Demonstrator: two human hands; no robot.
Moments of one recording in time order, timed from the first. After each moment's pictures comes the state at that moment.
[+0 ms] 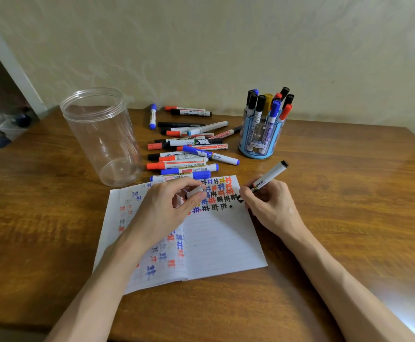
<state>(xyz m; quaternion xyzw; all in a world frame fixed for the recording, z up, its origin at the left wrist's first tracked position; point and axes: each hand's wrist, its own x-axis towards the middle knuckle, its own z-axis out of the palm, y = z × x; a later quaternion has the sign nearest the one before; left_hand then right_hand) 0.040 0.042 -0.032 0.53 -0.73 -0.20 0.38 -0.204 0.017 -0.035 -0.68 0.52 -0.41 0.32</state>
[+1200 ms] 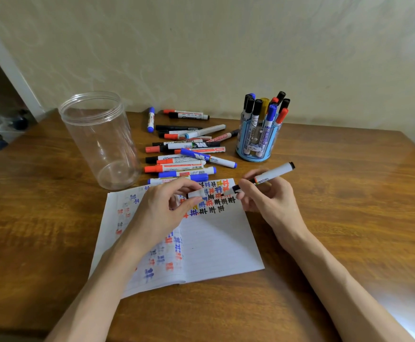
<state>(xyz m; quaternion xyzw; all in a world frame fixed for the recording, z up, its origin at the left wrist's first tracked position) 0.040 0.042 -0.033 0.53 -0.72 -0.21 0.39 -0.202 0.025 -0.017 -0.58 0.46 -0.49 0.45</state>
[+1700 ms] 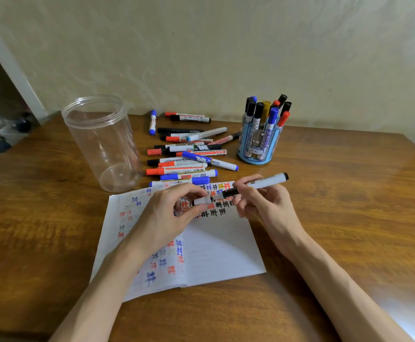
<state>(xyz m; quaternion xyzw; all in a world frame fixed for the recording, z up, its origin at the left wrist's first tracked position) 0.038 0.044 -0.029 0.48 -0.75 -0.24 0.39 -0.196 0.030 -0.016 -0.56 0.41 -0.49 0.53</state>
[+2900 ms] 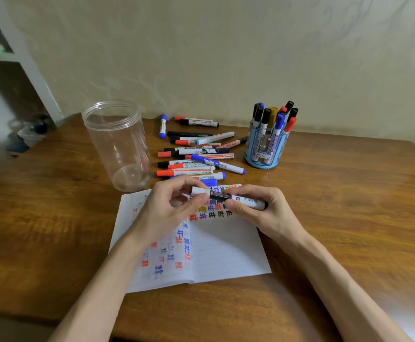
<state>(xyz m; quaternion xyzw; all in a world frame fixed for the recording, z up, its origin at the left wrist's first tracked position) 0.047 0.052 -0.010 0.49 -0.65 -0.36 0.46 -0.196 0.025 -0.015 -0.70 0.39 -0.39 0.46</state>
